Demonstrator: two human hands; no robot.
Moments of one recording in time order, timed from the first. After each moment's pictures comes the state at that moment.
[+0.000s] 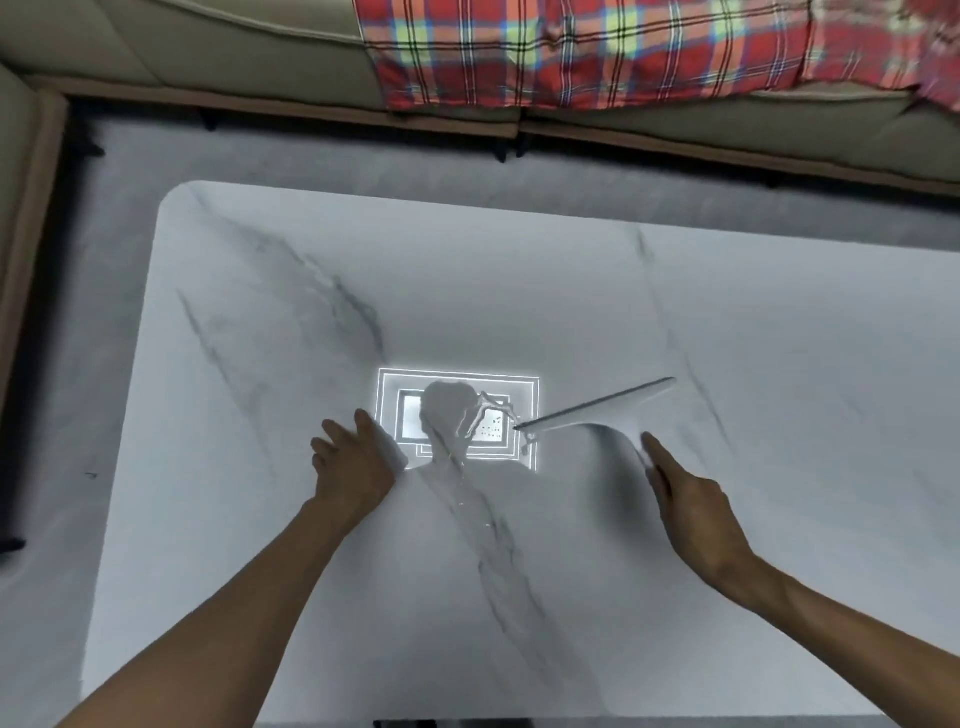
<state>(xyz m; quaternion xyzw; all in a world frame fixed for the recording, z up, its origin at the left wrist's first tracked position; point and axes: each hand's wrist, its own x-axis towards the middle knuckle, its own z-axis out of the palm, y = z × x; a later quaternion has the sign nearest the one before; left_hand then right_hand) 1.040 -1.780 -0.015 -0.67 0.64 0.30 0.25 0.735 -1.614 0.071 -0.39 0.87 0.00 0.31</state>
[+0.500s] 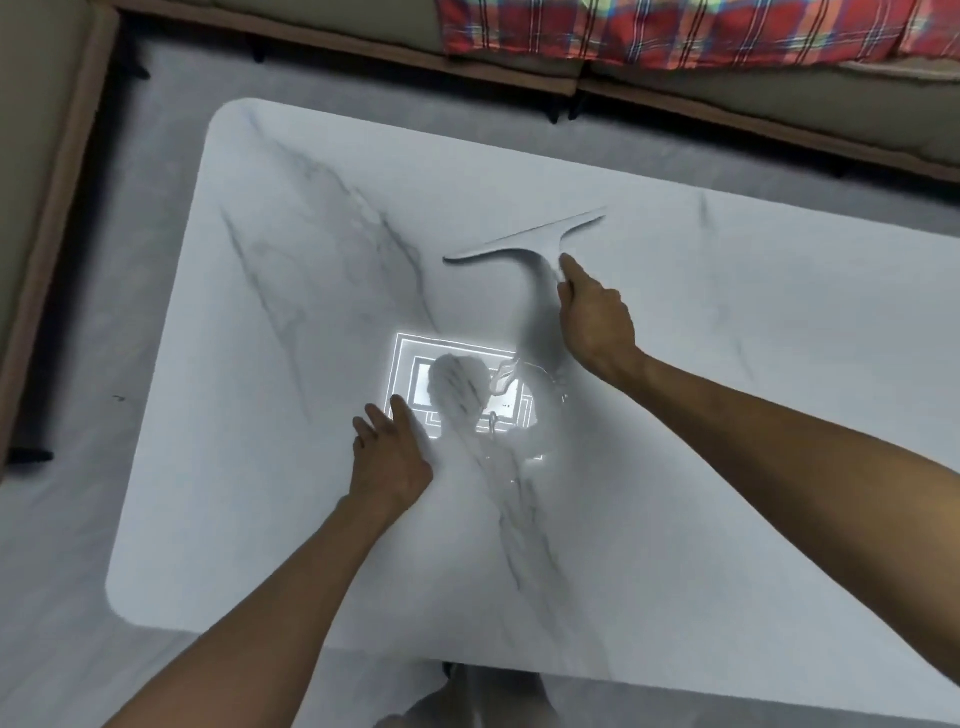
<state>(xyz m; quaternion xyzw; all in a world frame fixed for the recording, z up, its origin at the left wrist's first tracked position) 1.064 -1.717 -0.041 -0.61 0.67 0.32 0.27 0.804 -1.799 0.021 -0.48 0.83 -0.04 0.29</state>
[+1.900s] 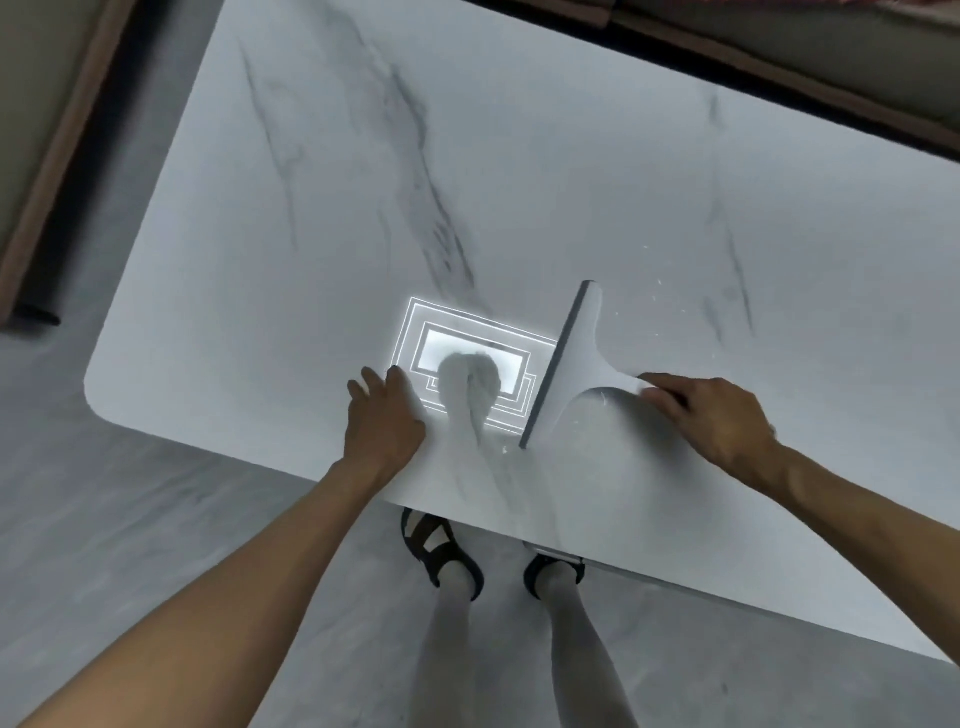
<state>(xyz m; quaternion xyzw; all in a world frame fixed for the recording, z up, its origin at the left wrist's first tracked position) 1.061 -1.545 -0.027 -0.67 0.62 0.37 0.18 0.696 -1.510 0.030 -0.60 0.73 0.12 0.29</state>
